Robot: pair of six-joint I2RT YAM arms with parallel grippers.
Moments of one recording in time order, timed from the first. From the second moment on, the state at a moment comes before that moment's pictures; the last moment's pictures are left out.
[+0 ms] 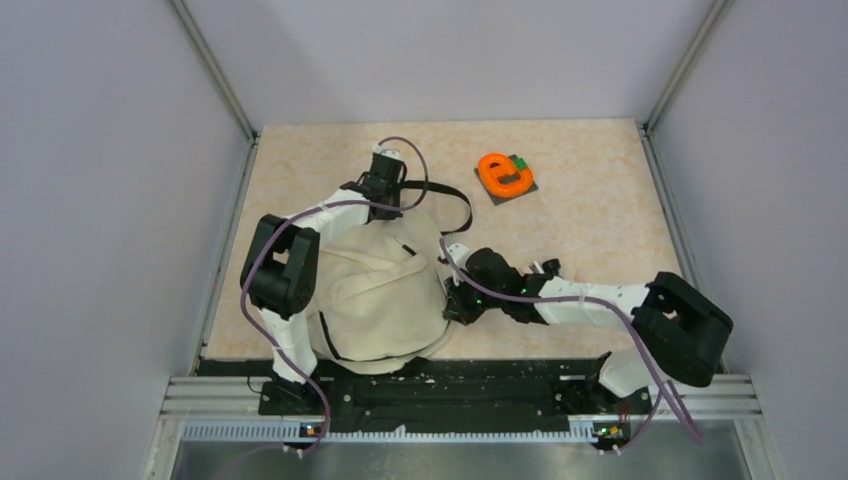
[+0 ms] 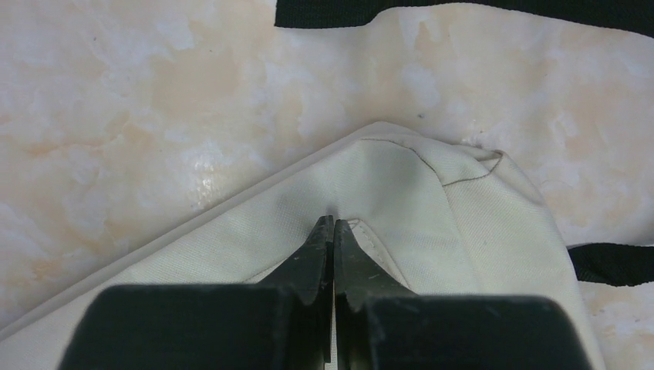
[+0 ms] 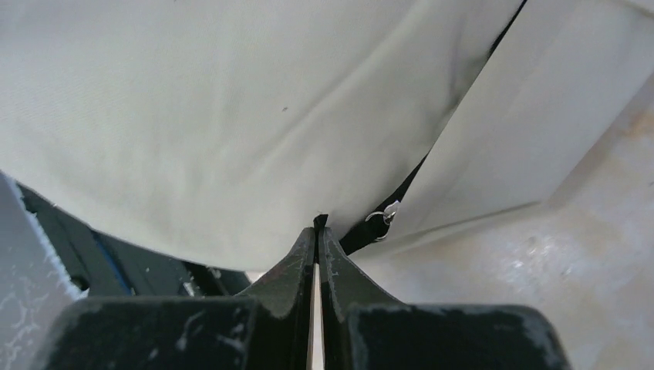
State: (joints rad) left arm -0.41 1.90 1.32 -0.30 -0.22 -0.28; right arm 0.93 1.47 0.69 0.05 -0.23 0.29
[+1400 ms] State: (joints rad) left arm -0.84 1.21 0.62 -0.01 0.12 -0.23; right arm 0.69 1.47 0.60 0.15 -0.18 0.64
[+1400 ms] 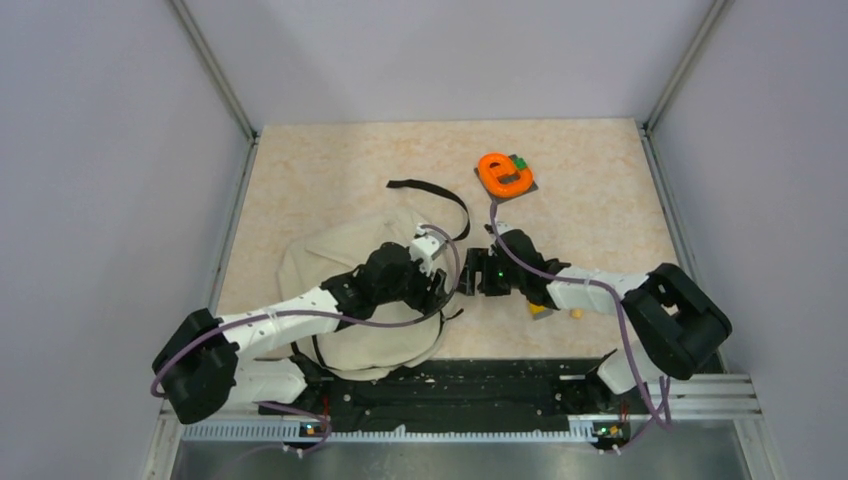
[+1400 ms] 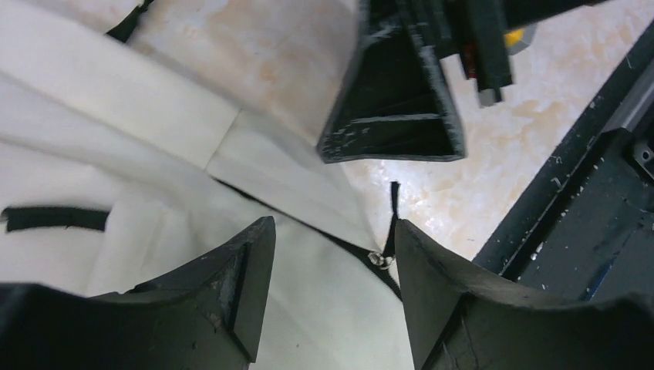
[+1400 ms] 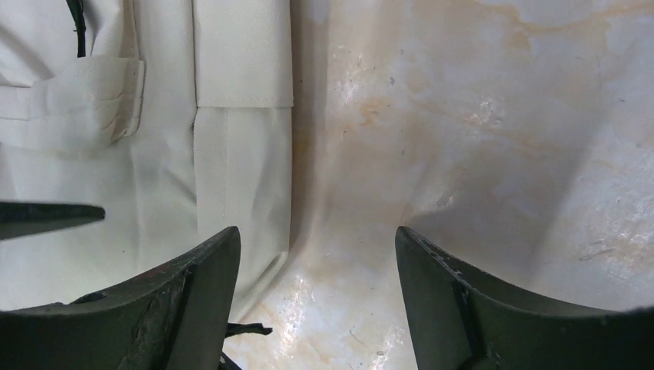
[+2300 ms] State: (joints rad) left arm -1.14 1.55 0.77 -0.04 -0.12 0.05; right arm 0.64 1.51 0.58 0.26 -0.25 0.67
